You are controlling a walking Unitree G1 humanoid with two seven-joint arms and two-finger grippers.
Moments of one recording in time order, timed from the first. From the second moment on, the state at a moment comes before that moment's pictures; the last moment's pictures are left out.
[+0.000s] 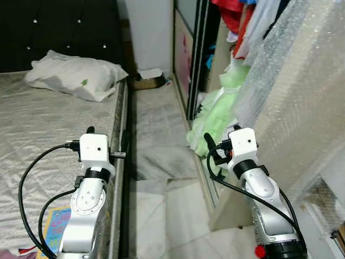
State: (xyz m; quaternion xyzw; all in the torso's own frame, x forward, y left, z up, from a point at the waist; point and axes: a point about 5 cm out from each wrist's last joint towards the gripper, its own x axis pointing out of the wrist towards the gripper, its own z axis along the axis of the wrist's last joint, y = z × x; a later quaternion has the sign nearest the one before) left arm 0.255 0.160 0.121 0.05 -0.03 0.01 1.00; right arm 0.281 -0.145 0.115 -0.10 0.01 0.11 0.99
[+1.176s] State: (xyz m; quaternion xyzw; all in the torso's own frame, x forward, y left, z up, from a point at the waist) left arm 0.256 0.155 0.122 0.03 -0.03 -0.01 1.00; right arm 0.276 -0.144 0.118 -0.09 0.00 0.16 0.98
